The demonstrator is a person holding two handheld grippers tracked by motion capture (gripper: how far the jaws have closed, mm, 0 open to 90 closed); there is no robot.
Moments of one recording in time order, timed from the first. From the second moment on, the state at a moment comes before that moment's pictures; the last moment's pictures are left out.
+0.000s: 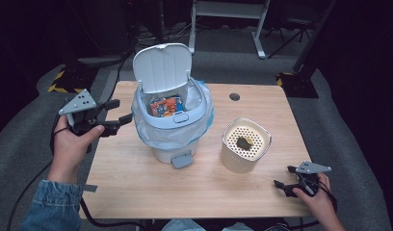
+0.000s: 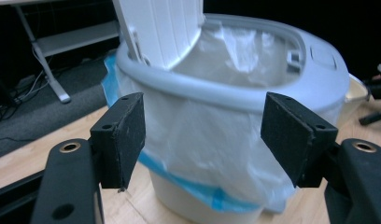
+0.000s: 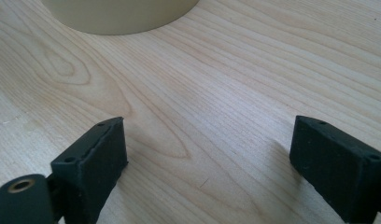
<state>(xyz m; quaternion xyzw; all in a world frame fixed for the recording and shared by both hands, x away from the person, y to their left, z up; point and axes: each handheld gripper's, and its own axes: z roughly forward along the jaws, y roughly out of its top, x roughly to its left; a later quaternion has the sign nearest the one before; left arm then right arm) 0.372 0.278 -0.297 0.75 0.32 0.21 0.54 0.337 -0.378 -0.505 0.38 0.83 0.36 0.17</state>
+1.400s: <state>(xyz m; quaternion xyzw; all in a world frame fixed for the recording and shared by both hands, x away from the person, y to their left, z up) 0.441 0.241 -0.249 0.72 0.34 0.23 0.56 0.337 -0.378 -0.505 0.38 0.83 0.36 0.17</state>
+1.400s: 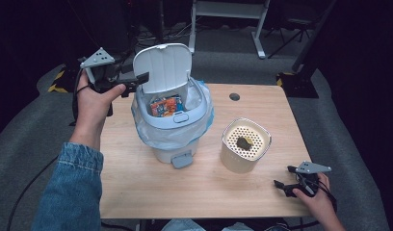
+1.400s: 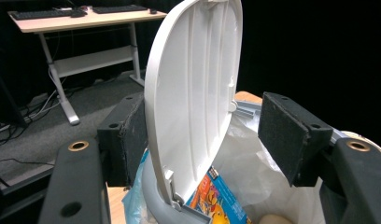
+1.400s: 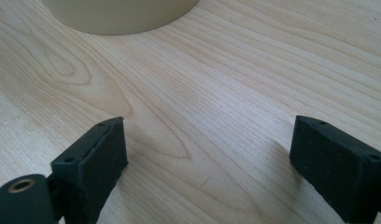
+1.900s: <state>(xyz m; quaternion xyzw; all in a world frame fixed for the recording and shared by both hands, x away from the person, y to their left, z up) 0.405 0.228 -0.255 0.77 0.27 0.19 0.55 0.337 -0.378 -0.505 0.38 0.83 0.36 0.17</state>
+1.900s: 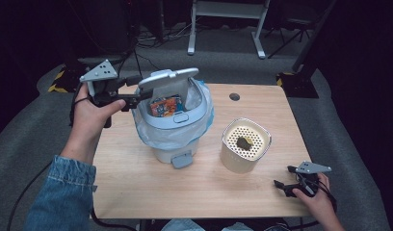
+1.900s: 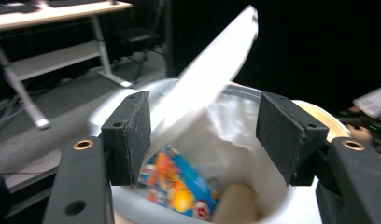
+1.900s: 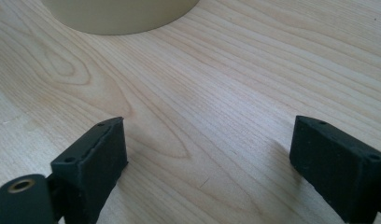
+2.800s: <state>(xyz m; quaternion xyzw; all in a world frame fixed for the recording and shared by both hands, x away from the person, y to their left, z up) 0.413 0.170 -0.279 0.81 0.25 0.13 0.52 0.337 -0.378 -0.505 0.38 0.83 0.36 0.17</state>
